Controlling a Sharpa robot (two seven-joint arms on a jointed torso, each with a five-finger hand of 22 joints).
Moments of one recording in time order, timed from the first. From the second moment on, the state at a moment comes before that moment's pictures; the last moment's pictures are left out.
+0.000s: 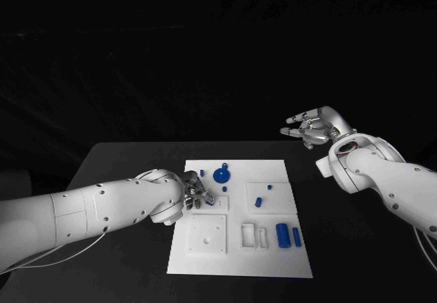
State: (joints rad) left arm 1.32 -0.63 -0.24 1.36 -0.92 -0.22 -0.48; left_hand 1.09 0.09 0.12 -0.21 0.60 1.20 0.04 0.07 0.56 1.47 -0.08 0.68 0.32 1.38 -0.13 1.22 0.69 0.04 1.23 -0.14 0.53 1.31; right arm 1.02 -0.77 0.45 1.37 -1.21 -0.46 -0.12; right_hand 1.32 -0.14 0.07 0.01 0.29 1.07 0.10 0.07 0.06 1.18 0.01 0.99 1.04 1.41 -0.06 0.95 1.05 0.08 1.47 -0.08 0.58 1.31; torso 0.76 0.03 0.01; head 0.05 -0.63
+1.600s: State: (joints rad) left arm 1.32 -0.61 -0.24 1.33 -0.93 -0.16 -0.48; left_hand 1.04 0.14 0.12 -0.17 0.58 1.20 0.04 0.11 0.89 1.47 -0.07 0.74 0.36 1.38 -0.12 1.29 0.76 0.04 1.24 -0.13 0.54 1.31; right arm 1.02 -0.76 0.45 1.36 -1.21 -0.45 -0.13; right_hand 1.32 -0.14 0.09 0.00 0.33 1.07 0.10 0.07 0.06 1.17 0.00 0.99 1.04 1.41 -0.06 0.95 1.05 0.08 1.47 -0.08 0.58 1.31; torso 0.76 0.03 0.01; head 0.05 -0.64
